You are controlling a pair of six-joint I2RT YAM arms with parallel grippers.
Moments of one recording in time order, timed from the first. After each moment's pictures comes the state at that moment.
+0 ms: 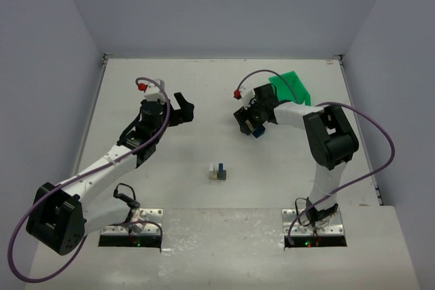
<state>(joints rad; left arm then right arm) -0.43 1.10 0.64 0.14 -0.23 -0.51 0.37 1.92 1.07 -0.11 -0.26 -0.33</state>
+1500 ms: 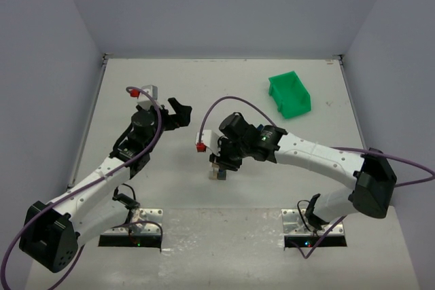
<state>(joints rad) -0.43 0.94 0.54 0.20 -0.20 -0.51 0.98 1.43 1.04 -0.55 -0.24 -0.40</state>
